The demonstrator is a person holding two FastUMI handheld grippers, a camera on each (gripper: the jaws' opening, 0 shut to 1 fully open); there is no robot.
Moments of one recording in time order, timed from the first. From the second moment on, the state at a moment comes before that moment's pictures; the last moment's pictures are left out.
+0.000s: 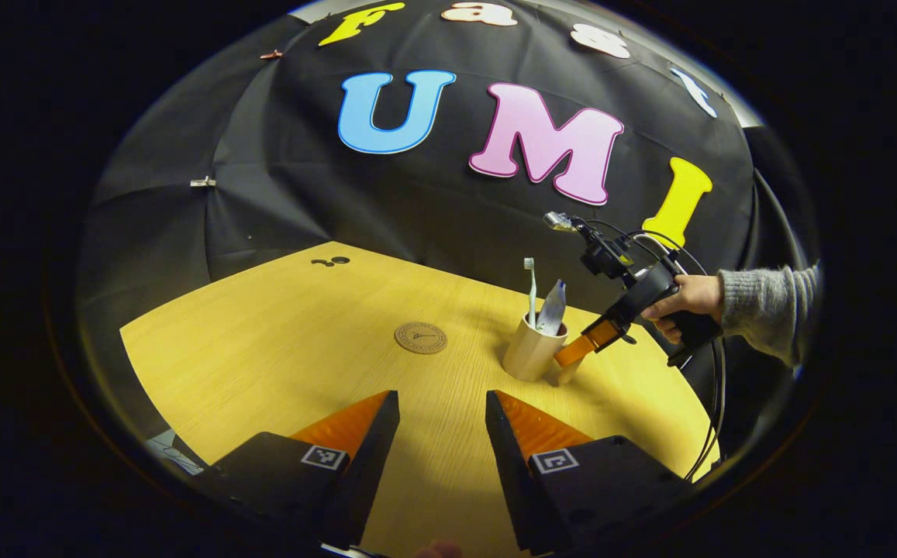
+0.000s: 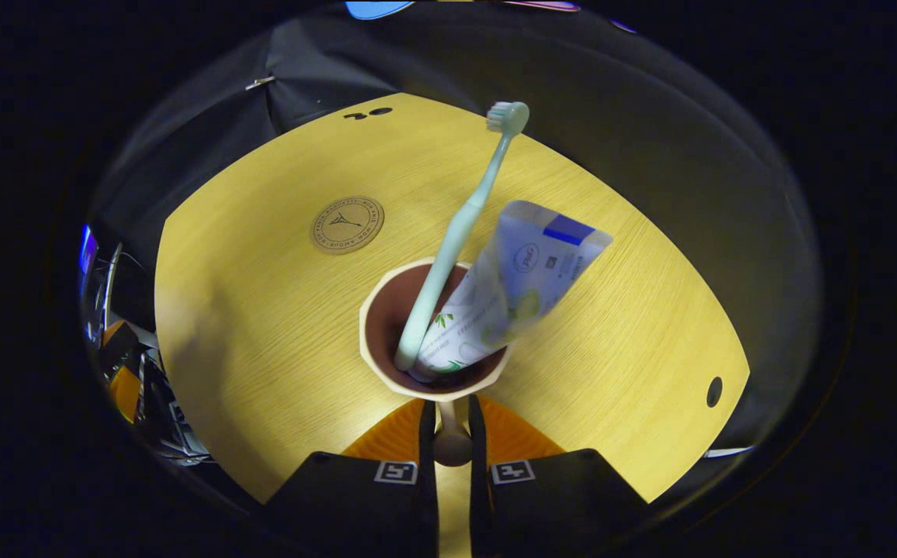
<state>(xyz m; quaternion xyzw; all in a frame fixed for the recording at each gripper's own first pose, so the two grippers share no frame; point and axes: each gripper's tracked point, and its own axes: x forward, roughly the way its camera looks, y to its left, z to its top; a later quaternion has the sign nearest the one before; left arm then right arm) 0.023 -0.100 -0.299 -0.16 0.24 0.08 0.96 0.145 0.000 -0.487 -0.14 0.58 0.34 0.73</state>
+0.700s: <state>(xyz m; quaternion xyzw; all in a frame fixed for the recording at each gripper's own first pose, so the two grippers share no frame) 0.020 -0.083 -0.286 -0.15 0.23 0.08 0.96 0.161 0.050 -0.424 -0.09 0.51 0.35 0.78</state>
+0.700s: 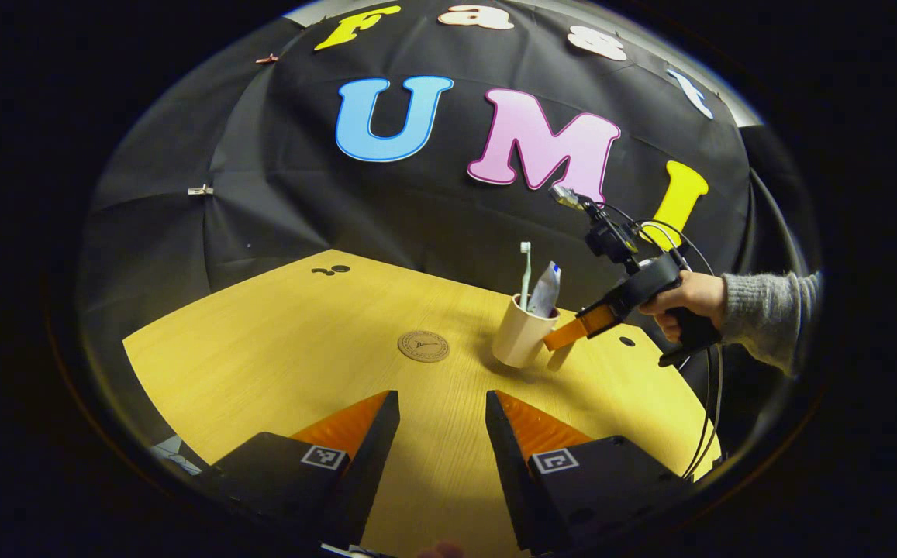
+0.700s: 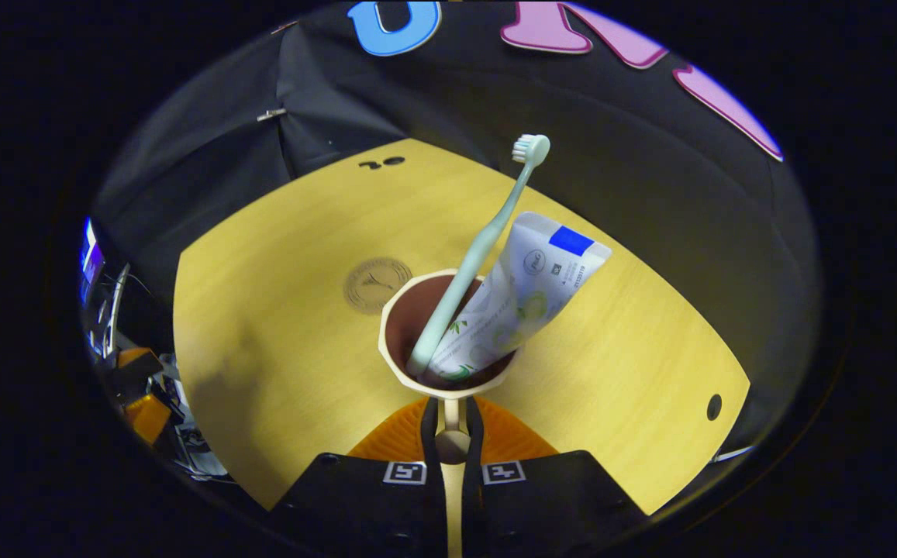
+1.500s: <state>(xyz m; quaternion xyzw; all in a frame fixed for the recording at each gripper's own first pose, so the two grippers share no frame) -0.017 -0.023 -0.289 -0.18 0.23 0.12 0.95 0.185 0.182 -0.454 -0.10 0.51 0.37 0.77</state>
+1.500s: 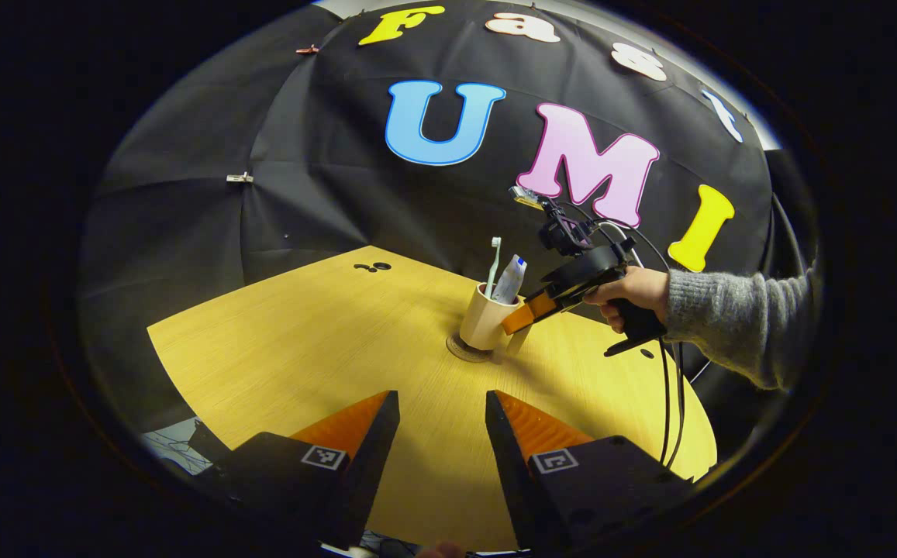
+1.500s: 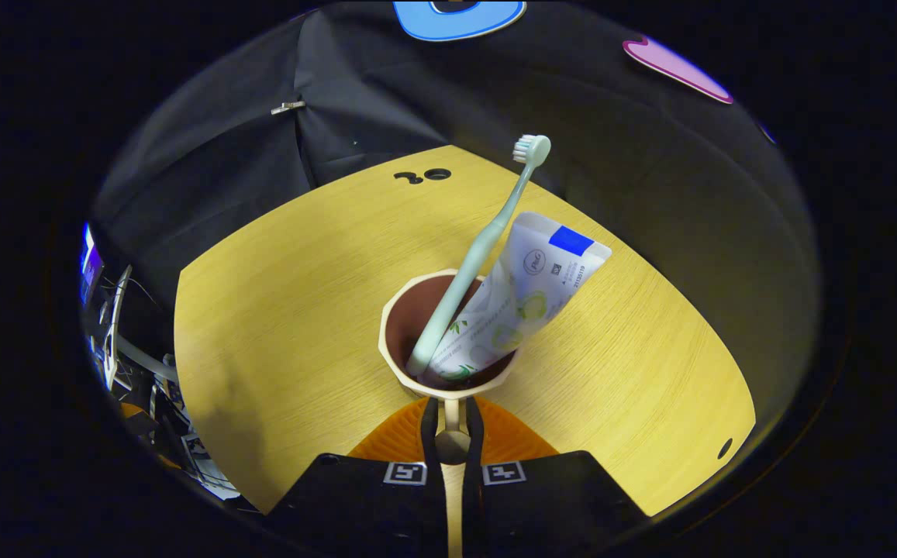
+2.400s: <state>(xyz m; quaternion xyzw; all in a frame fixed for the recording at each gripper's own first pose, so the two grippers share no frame) -0.003 -0.019 -0.297 -0.19 0.23 0.11 0.95 0.179 0.185 -0.472 -0.12 0.53 0.36 0.76</state>
